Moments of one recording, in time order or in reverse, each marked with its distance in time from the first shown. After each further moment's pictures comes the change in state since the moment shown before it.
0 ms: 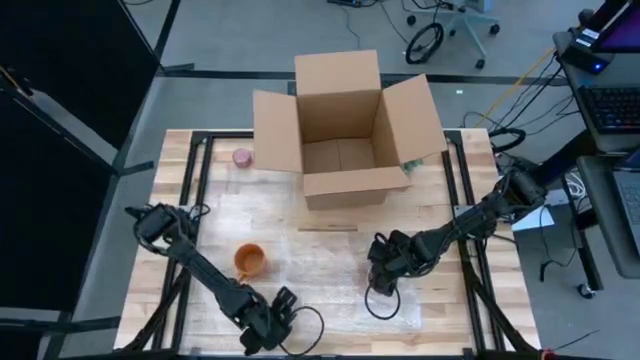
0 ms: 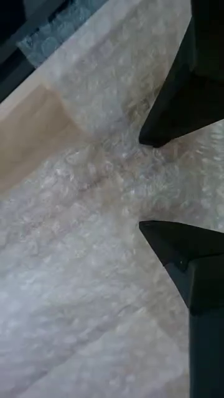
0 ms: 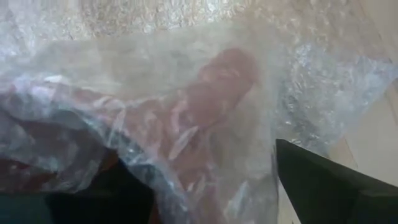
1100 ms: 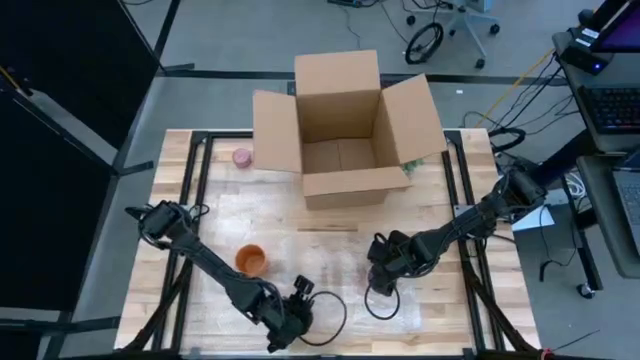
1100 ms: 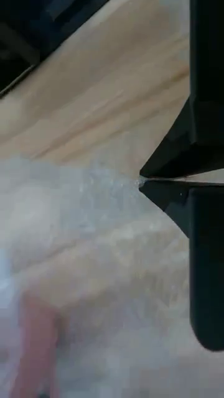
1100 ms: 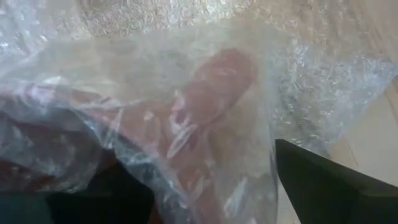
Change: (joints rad) left arm 0.100 -0.005 0.156 0.027 -0.190 0.005; right arm 0.000 -0.001 0.000 0.014 0.002 -0.001
